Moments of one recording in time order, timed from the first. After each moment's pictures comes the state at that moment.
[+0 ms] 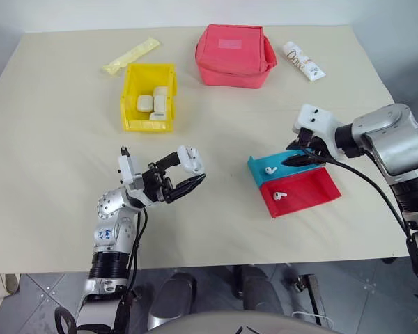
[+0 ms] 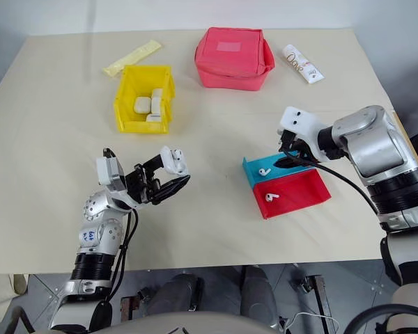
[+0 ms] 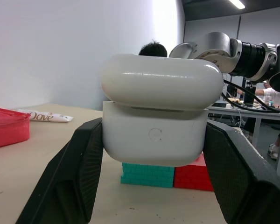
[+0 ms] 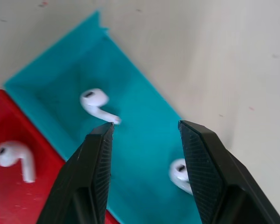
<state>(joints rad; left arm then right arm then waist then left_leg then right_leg) -0.27 0.20 0.09 0.15 -0.54 -0.15 -1.15 -0.85 -0.88 0.40 0.15 0.09 0.72 1.22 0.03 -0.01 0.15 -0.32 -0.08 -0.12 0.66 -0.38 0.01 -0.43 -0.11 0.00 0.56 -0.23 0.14</state>
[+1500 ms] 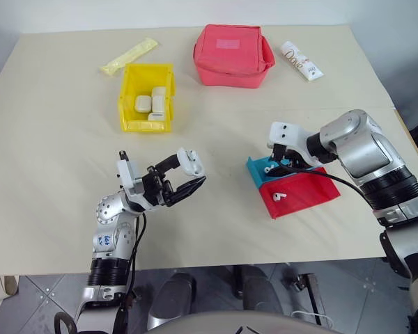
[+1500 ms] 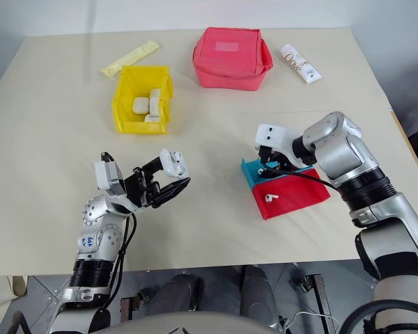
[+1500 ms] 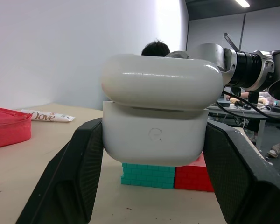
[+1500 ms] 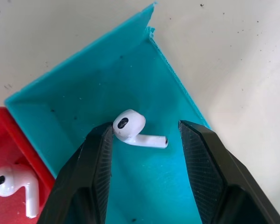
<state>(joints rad) -0.23 0.20 0.08 0.09 -0.55 -0.15 -1.10 -0.89 -0.75 0.49 0.26 -0.08 0.61 1.28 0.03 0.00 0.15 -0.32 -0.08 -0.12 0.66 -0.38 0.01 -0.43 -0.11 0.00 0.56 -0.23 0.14</state>
